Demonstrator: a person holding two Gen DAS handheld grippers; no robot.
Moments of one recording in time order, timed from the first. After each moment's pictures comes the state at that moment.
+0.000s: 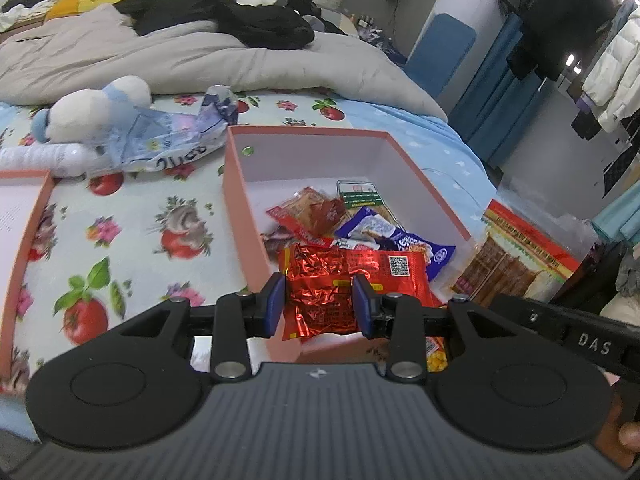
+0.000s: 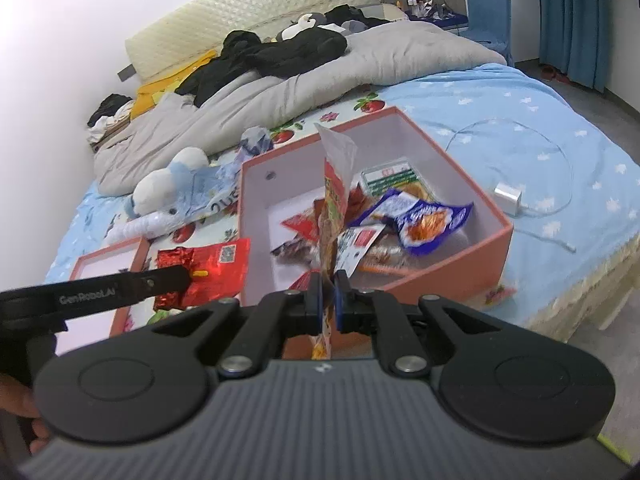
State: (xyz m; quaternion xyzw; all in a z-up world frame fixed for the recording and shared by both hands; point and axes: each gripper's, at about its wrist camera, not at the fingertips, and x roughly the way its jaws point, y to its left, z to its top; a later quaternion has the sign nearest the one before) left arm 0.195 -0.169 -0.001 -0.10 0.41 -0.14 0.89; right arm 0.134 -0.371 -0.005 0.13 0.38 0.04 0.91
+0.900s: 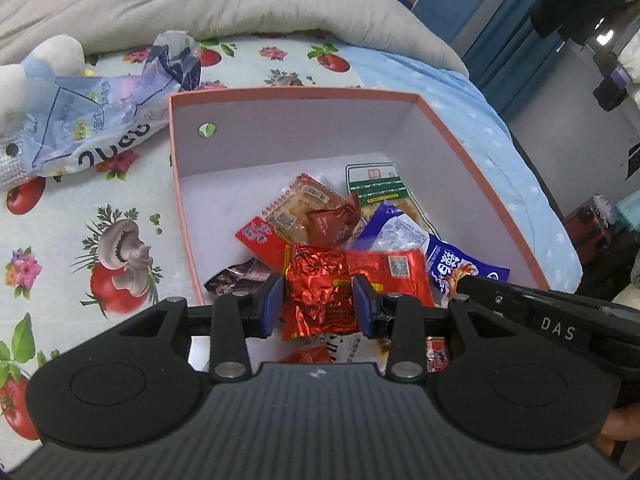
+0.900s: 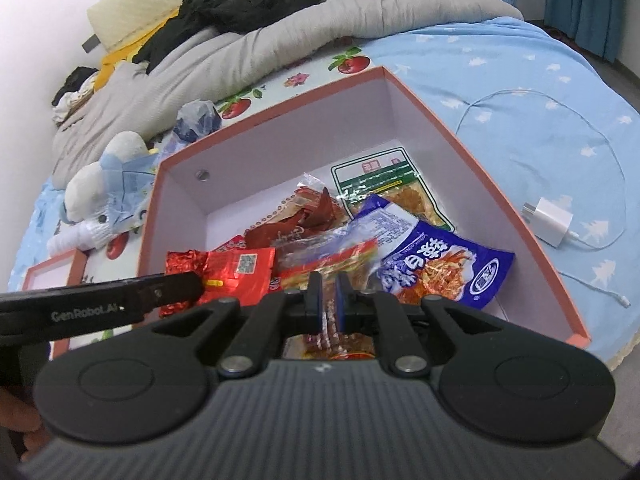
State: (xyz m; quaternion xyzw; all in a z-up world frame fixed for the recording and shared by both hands) left arm 0.363 -0.214 -0.095 -0.09 0.49 -0.16 0.85; right arm 0.284 -0.392 -0.091 0.13 0.45 0.03 0.88
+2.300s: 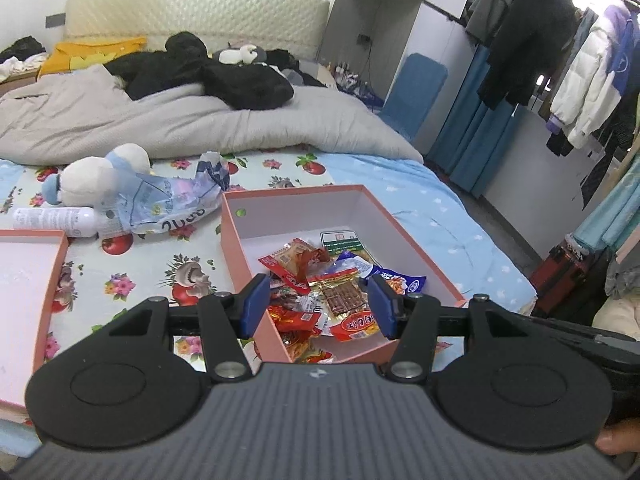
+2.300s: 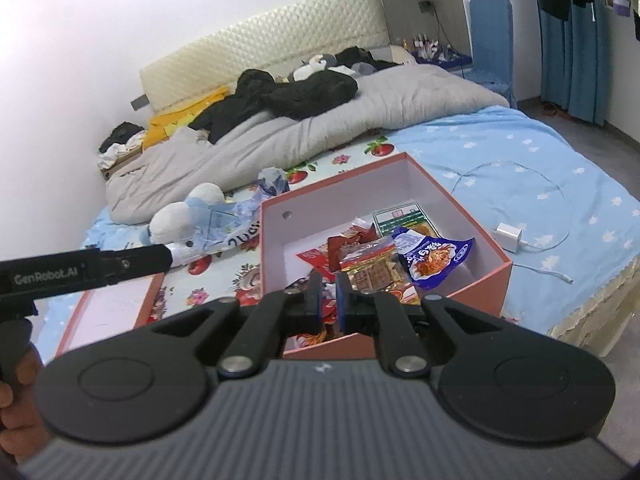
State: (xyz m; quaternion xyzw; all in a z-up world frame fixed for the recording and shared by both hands) left arm 0.126 -0.147 0.067 -0.08 0.33 -0.16 0.93; right arm 0.088 -0.350 0.023 0.12 0.31 0.04 0.94
